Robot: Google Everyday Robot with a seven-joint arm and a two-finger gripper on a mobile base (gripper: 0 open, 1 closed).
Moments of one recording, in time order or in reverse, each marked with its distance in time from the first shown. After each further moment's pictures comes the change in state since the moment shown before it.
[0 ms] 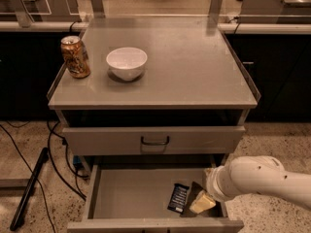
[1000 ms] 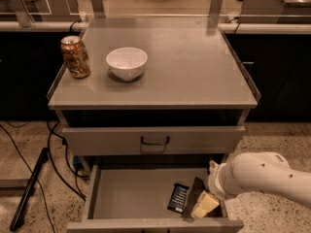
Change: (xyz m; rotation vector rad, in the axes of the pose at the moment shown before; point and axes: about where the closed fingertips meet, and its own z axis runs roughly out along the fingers) arm -0.003 0.001 -0.021 0.007 0.020 -0.013
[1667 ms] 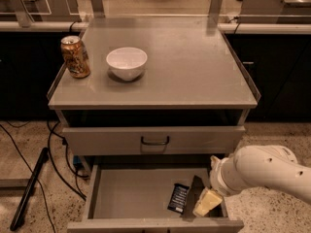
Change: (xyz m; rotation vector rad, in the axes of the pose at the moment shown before) arm -0.015 0.000 -0.031 0.007 0.001 -0.027
